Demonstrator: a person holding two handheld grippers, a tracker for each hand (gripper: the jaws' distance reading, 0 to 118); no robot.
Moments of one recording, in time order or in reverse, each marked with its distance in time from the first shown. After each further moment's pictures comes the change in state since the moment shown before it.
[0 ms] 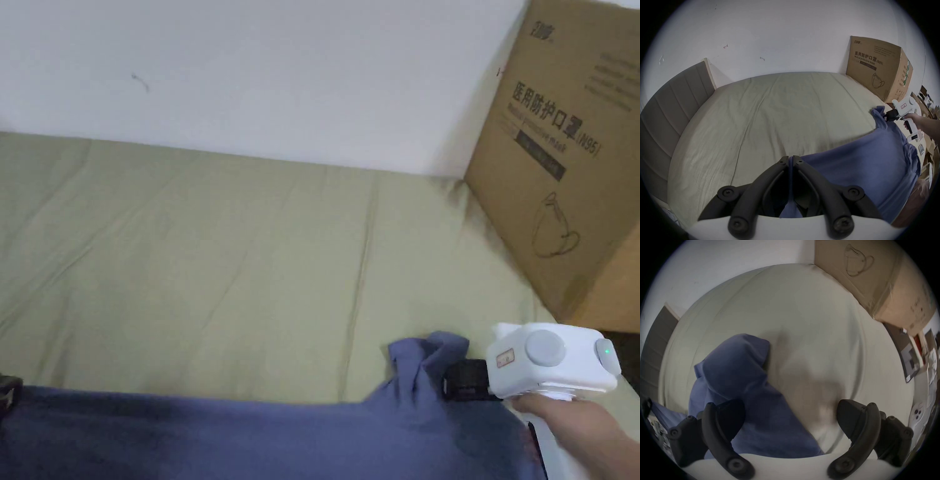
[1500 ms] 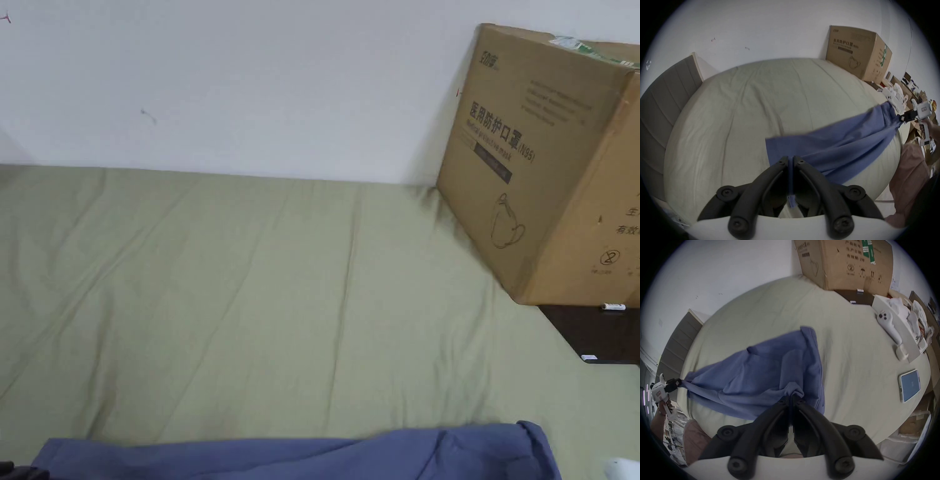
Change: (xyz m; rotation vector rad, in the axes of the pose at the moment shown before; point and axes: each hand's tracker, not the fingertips) left arm -0.021 -0.106 0.082 -0.111 -0.165 -0.082; right arm 0.034 -0.272 0.180 0.075 0.157 -0.160
